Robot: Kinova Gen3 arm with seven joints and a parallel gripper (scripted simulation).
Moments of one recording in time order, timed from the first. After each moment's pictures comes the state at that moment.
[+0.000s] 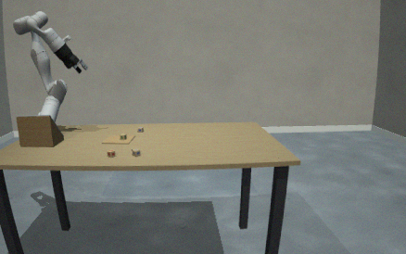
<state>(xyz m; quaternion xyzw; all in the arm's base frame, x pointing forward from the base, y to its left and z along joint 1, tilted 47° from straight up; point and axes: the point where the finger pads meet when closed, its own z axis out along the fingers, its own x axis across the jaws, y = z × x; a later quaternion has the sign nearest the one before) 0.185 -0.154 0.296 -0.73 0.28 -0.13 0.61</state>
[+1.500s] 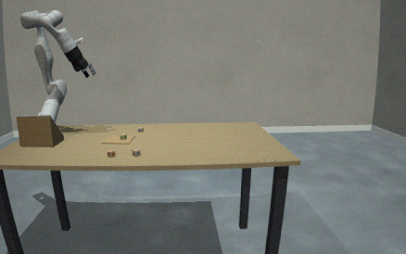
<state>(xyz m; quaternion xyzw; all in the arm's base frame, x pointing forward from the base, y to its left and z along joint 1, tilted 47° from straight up) 0.236 -0.147 0.268 -0.76 0.26 -0.08 0.58</state>
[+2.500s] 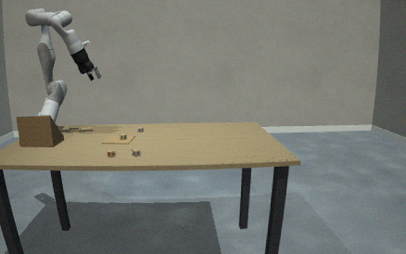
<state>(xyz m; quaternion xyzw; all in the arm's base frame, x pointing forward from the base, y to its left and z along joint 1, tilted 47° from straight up) 0.265 -0.140 0.252 -0.78 0.25 -0.06 0.57</state>
